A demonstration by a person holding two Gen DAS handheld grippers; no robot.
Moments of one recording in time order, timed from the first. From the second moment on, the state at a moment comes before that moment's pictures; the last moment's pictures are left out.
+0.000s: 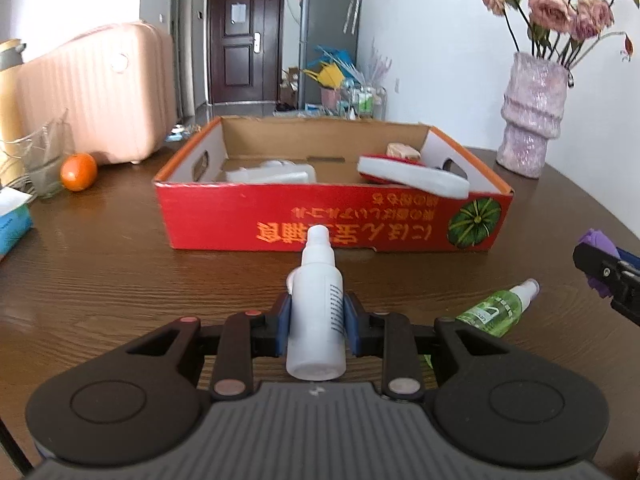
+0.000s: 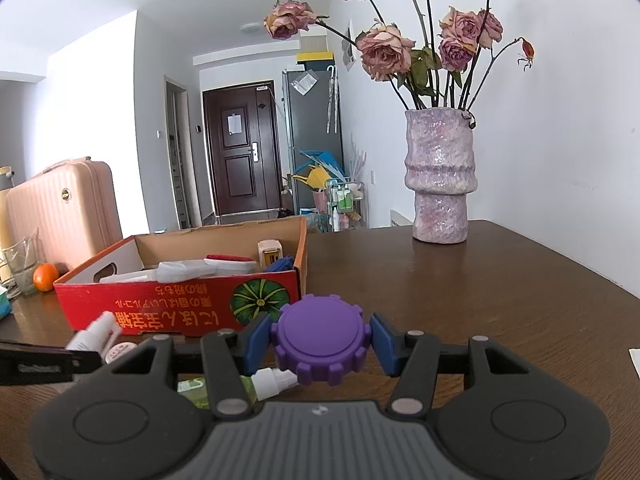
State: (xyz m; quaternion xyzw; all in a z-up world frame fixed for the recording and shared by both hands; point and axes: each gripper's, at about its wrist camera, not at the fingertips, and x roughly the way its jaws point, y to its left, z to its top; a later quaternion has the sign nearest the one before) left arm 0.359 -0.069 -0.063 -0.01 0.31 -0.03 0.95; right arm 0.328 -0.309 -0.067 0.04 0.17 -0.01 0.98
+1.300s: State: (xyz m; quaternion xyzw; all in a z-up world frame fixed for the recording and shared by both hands) left arm 0.278 -0.028 -0.028 -0.03 0.23 -0.03 0.97; right arm 0.277 -0.223 -0.062 0.04 0.15 0.08 0.98
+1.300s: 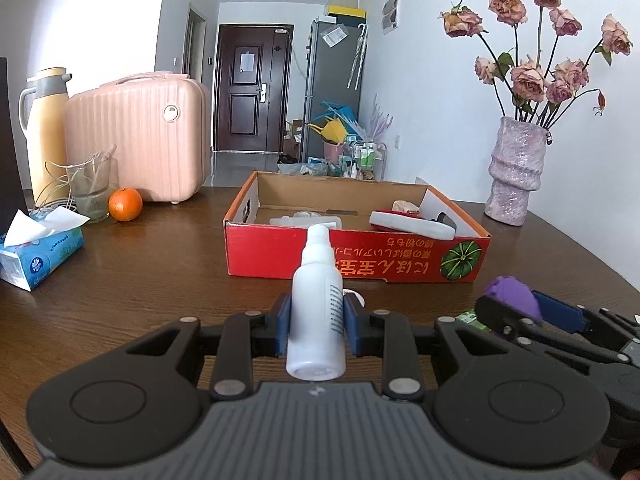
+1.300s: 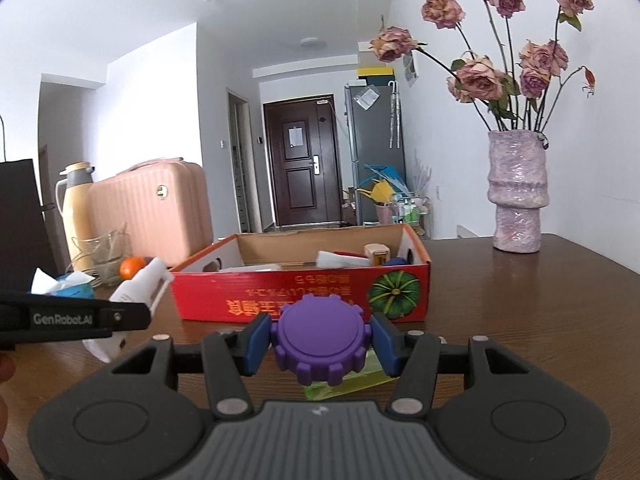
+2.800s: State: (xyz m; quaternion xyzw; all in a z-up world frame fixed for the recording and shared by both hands) left arm 0.373 -0.042 -0.002 -0.03 0.21 -0.02 0.98; right arm 0.378 -0.217 -0.025 0.05 0.13 0.08 0.99
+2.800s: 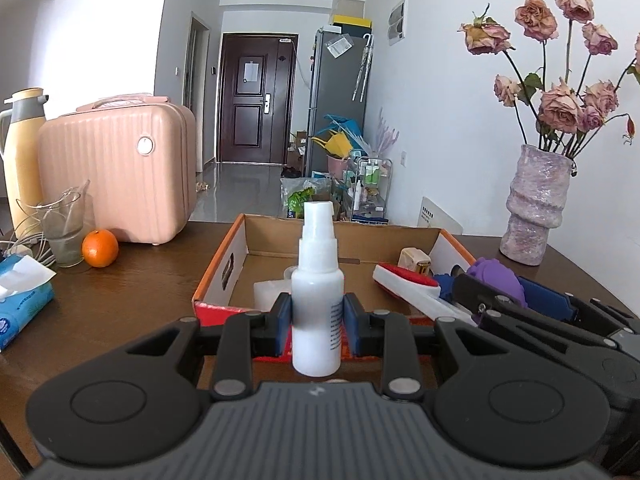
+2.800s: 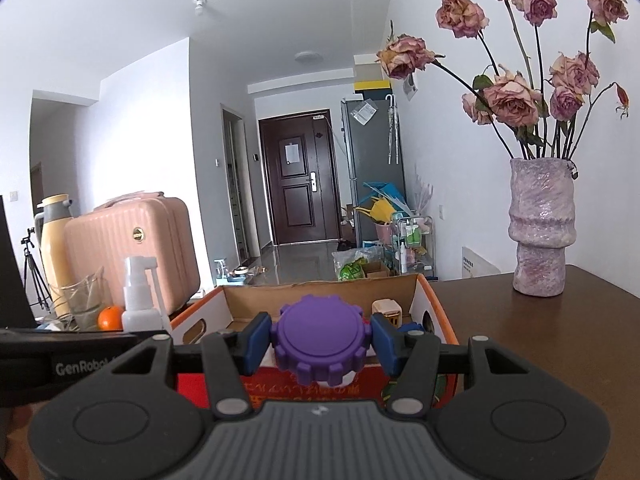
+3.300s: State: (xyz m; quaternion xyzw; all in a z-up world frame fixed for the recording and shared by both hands) left arm 0.424 -0.045 -0.004 -0.04 0.22 -0.02 0.97; right arm 0.433 -0.222 -0.023 0.03 0.15 0.07 0.99
